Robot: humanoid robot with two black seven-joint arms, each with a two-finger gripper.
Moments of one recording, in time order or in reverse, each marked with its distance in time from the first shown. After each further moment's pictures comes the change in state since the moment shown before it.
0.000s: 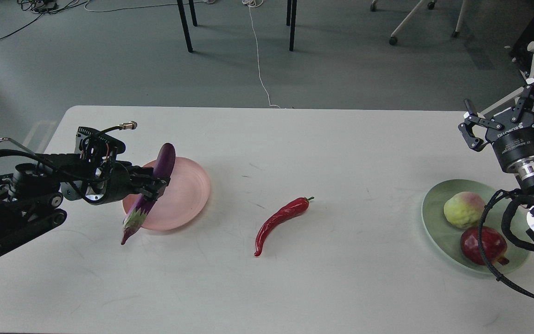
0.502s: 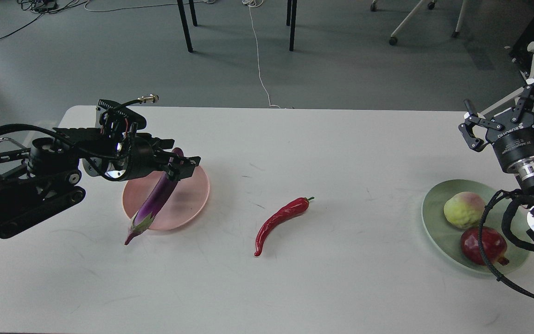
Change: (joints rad) left arm -0.125 -0.067 -0.011 -0.080 -0.002 -0.006 -0.003; right arm -0.001 -0.001 0.001 0.000 0.000 0.000 -0.001
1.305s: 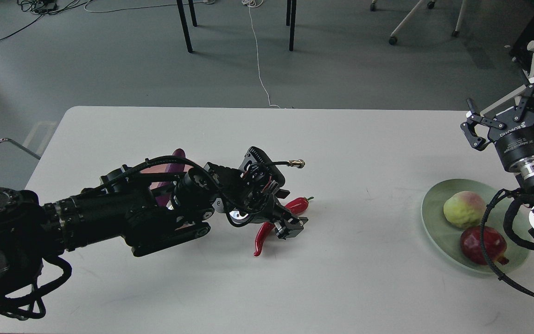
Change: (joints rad) left arm -0.029 -0.518 0.132 0.194 0.149 -0.084 0.011; right arm 0.002 -0.004 0.003 -0.001 0.000 0.000 0.001
